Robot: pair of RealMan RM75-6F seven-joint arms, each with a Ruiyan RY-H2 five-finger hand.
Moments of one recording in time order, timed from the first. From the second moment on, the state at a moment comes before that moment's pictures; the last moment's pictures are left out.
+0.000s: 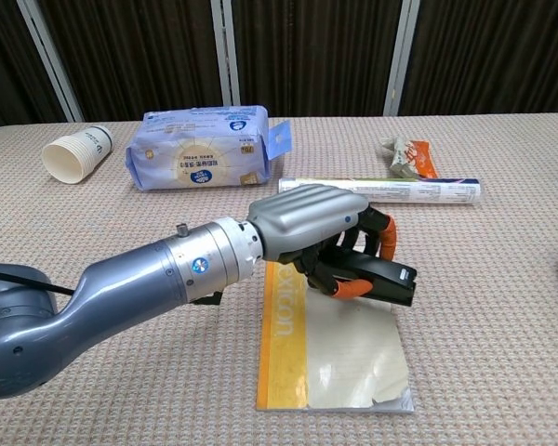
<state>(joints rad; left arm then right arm) -1.02 -2.05 -0.10 -0.84 1.69 1.00 -0.29 0.20 -1.18 0.13 -1.51 -1.31 1.31 -0.13</state>
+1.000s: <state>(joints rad) -1.01 -1.85 -0.10 -1.12 1.56 0.87 -0.12 0.17 -1.16 0.13 -1.53 -1.33 1.36 -0.11</state>
